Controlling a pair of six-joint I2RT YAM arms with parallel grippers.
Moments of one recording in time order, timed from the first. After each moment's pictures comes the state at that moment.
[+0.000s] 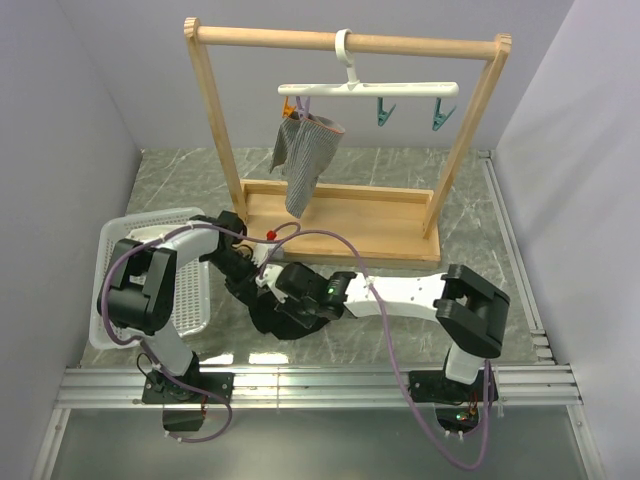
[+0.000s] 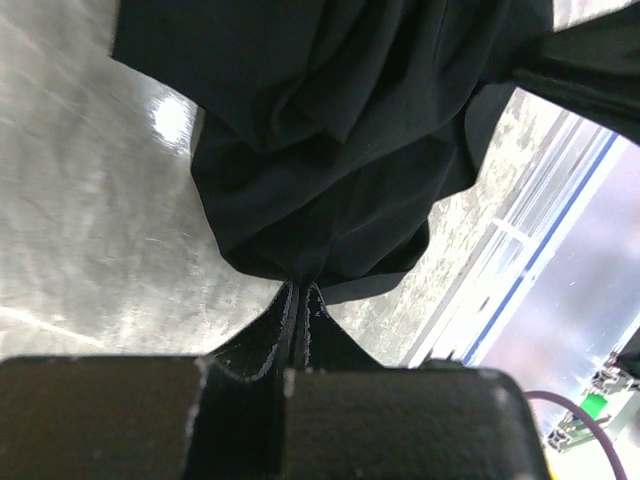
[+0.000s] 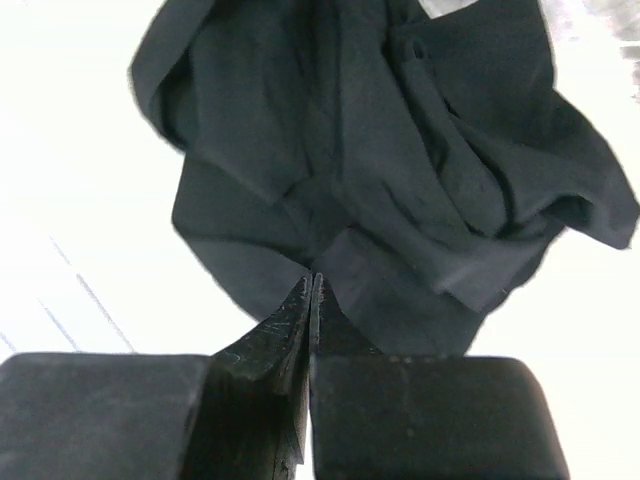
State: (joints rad) left arm -0.27 1.69 0.97 -0.92 0.62 0.64; right arm 1.16 1.73 1.09 -0.34 0.04 0.04
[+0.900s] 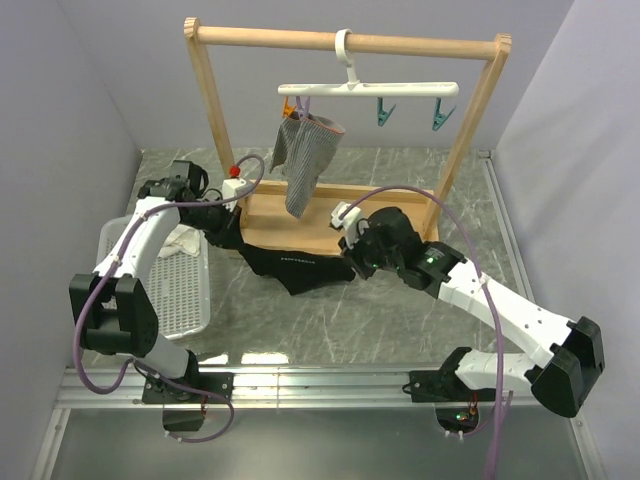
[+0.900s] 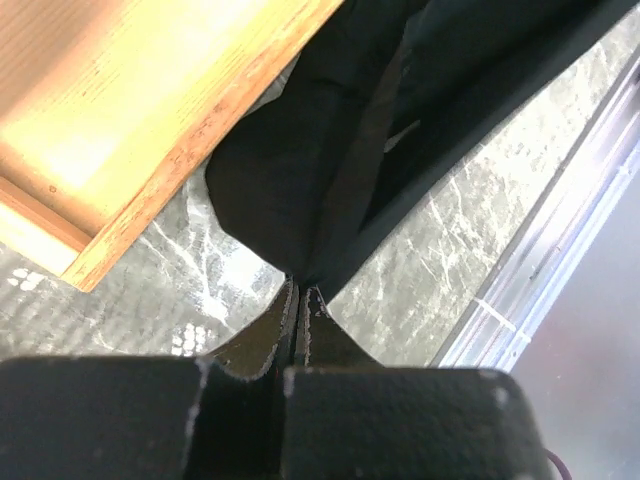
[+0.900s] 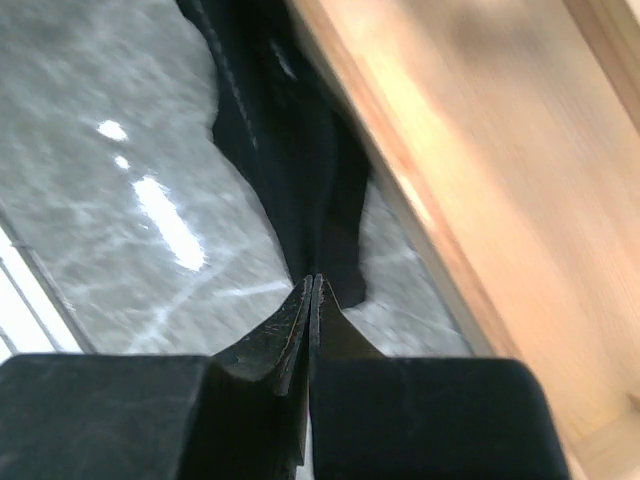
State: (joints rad) left arm -0.08 1.52 1.30 -1.02 0.72 0.55; right arm 0.78 1.17 0.99 -0.46 -0.12 -0.16
